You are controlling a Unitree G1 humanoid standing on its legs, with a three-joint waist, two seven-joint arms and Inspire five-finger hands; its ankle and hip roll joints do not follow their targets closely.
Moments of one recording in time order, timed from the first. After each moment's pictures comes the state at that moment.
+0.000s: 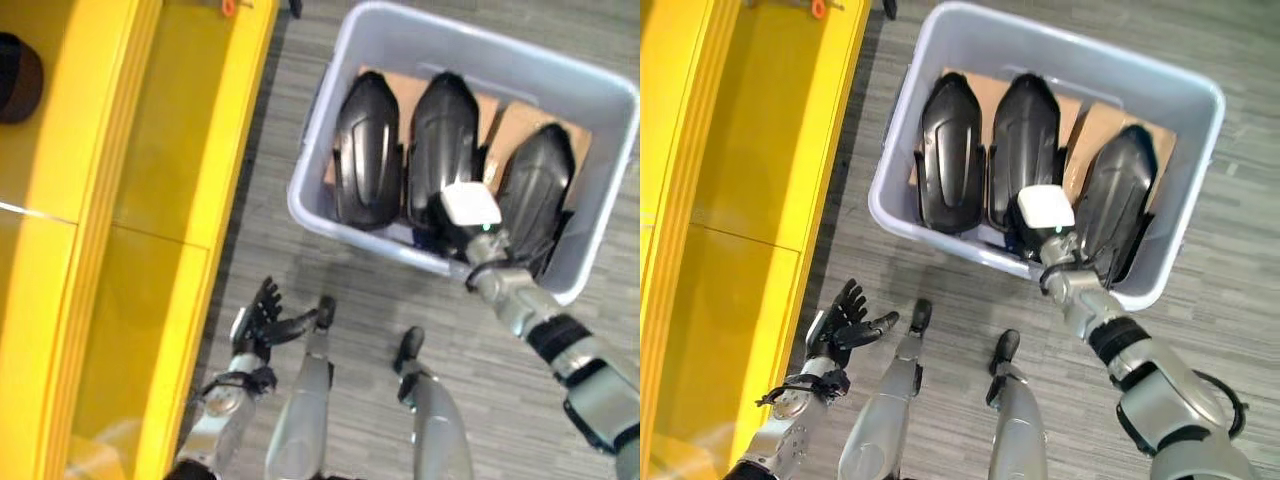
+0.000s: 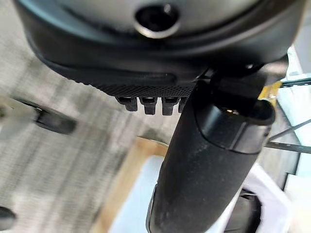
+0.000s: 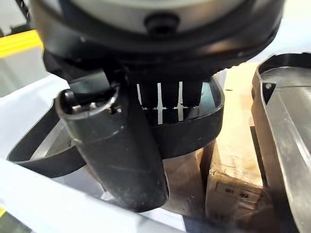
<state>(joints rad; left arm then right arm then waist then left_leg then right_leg) -0.02 0.38 -0.29 0.26 -0.66 -0.19 0.16 -0.72 -0.68 0.68 0.56 -0.50 0.04 -0.33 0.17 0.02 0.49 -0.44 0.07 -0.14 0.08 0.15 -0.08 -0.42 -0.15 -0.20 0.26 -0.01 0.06</state>
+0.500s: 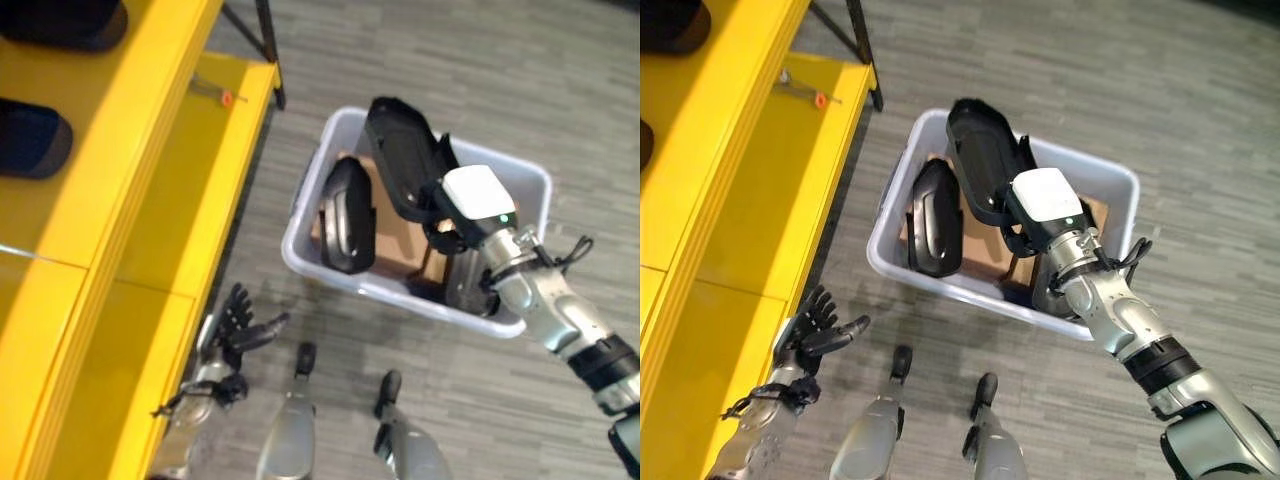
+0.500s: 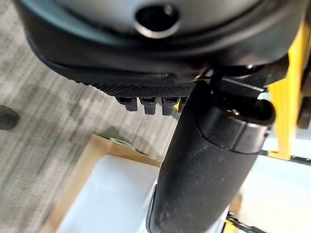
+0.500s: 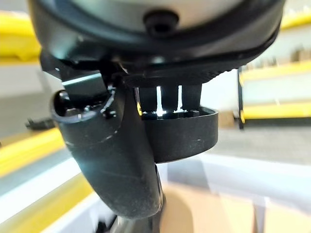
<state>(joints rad) 0.12 0.43 -0.14 0.21 -0.66 -0.15 0.11 -0.59 -0.84 0.49 0.15 -0.55 -0.04 -0.26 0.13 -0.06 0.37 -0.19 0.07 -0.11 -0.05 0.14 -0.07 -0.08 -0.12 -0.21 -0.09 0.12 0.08</state>
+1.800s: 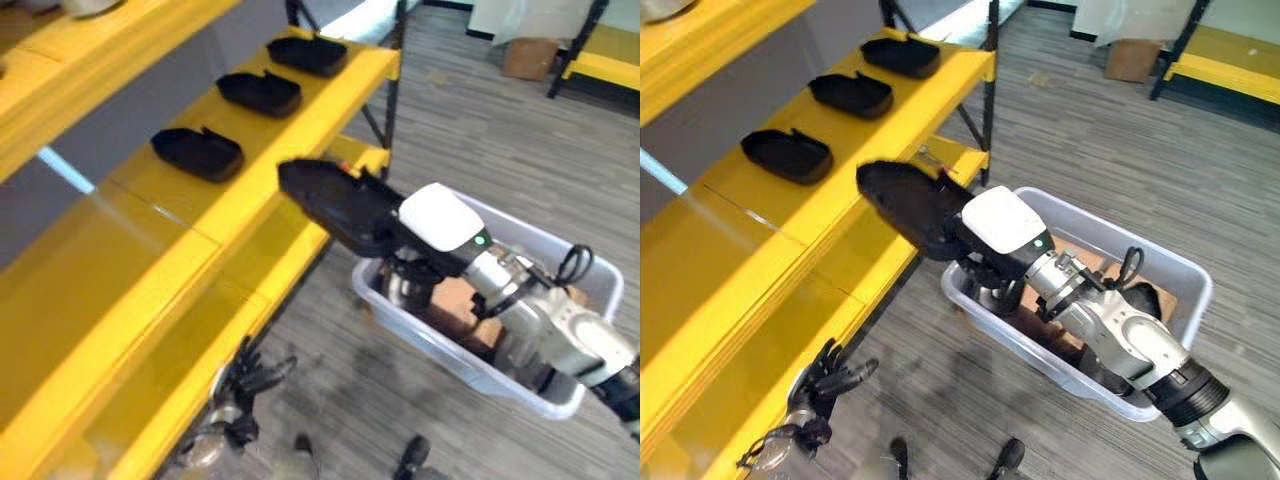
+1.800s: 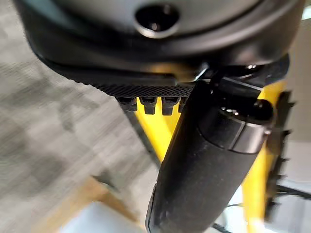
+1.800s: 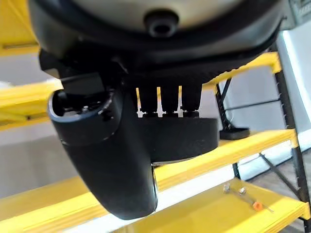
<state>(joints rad) 0.14 0.29 -0.19 0.27 -0.62 -0.09 0.10 -0.38 -0.97 0.46 -0.16 -0.53 -0.13 -0.17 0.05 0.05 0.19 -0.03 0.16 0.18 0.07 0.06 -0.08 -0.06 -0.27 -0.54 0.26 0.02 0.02</state>
